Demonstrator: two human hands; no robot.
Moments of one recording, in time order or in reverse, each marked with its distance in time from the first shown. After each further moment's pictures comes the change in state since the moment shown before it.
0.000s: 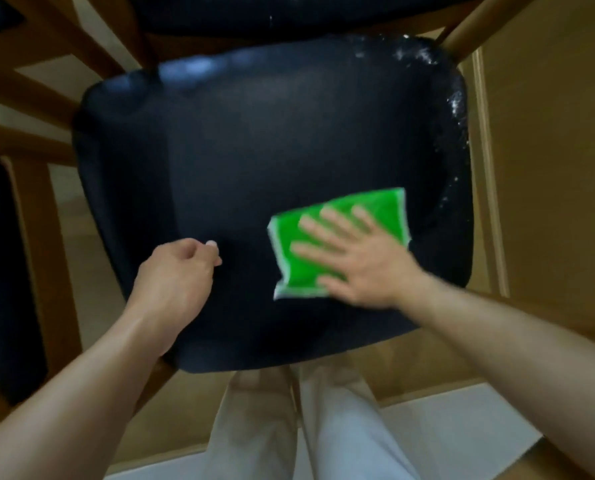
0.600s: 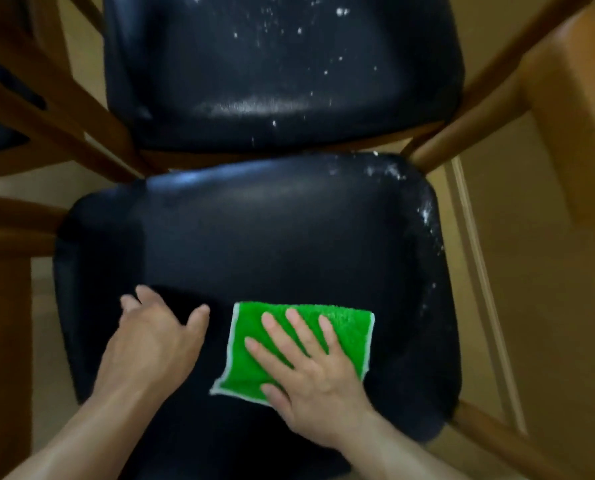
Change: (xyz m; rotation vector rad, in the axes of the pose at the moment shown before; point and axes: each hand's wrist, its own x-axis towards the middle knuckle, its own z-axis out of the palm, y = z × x) left_hand 0.037 0.061 0.007 0.530 0.079 -0.019; right_hand 0.022 -0.041 -0.009 0.131 -0.034 0.249
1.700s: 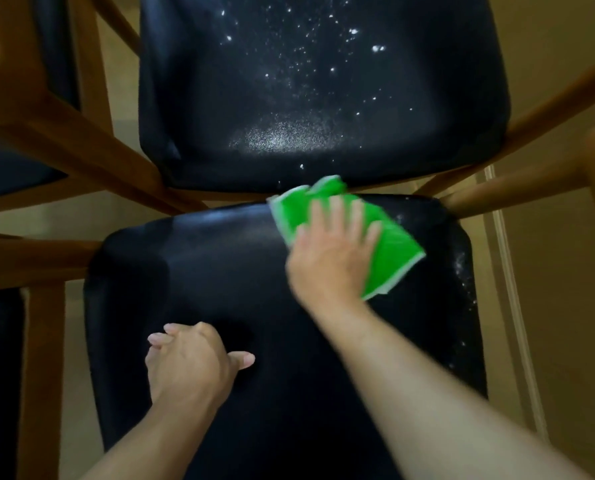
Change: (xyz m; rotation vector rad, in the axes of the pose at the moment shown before) left_hand 0.030 0.033 0.005 0.362 -0.133 -0.086; right_hand 0.179 0.062 -0.080 0.166 0.255 0.642
